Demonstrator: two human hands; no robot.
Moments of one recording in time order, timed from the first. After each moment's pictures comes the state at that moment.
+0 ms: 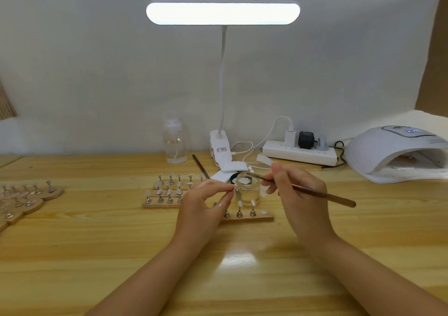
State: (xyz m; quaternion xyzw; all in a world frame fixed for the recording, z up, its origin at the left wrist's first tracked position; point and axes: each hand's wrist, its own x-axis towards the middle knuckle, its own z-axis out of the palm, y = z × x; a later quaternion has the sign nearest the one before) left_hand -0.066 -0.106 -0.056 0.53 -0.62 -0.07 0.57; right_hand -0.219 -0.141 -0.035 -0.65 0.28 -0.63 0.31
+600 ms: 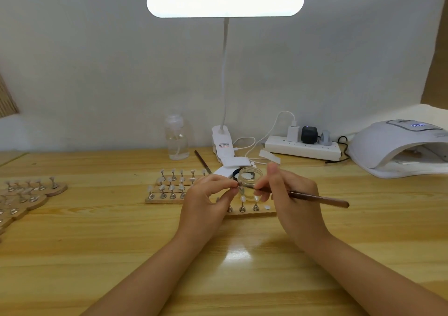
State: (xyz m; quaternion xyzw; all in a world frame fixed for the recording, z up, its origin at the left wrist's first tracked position) left_hand -0.066 -0.105 -0.056 0.54 -0.63 -0.06 0.55; right_hand -0.209 -0.138 -0.045 -0.70 0.25 -0.61 0.28
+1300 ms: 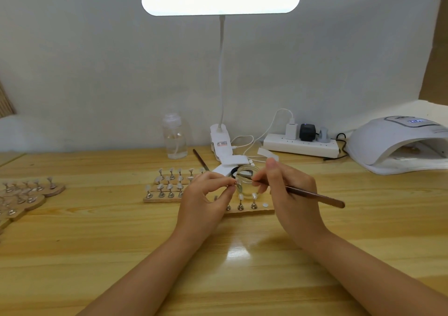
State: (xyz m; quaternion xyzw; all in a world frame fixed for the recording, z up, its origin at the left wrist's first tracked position) left_hand -0.067 -0.105 -0.055 0.55 -0.62 -0.08 0.56; right_hand -0.210 -0.139 -0.045 -0.69 0.25 -0.62 0.26
